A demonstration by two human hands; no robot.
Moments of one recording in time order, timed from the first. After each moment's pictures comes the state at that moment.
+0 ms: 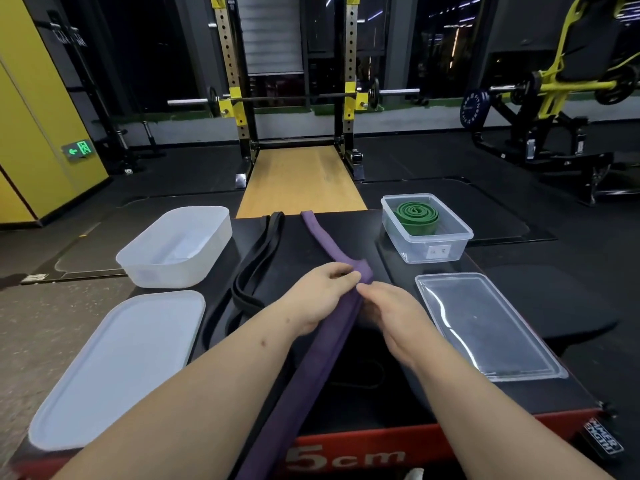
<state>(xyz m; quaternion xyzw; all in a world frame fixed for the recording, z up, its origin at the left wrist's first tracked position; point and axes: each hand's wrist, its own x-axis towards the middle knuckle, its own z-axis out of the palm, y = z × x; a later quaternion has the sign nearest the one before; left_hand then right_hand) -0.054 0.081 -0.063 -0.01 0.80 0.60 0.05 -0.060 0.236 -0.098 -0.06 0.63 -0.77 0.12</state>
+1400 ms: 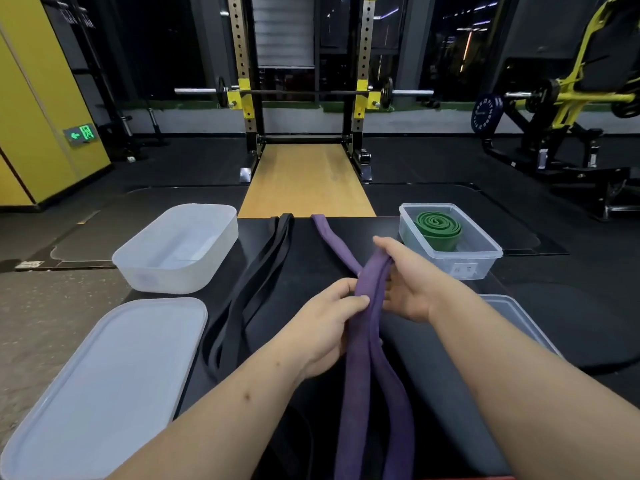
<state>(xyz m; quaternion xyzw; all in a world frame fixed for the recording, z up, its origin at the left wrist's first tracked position) -0.040 0.073 -0.065 0.01 0.56 0.82 0.12 -0.156 0.218 -0.052 0.05 0.64 -0.71 0.27</state>
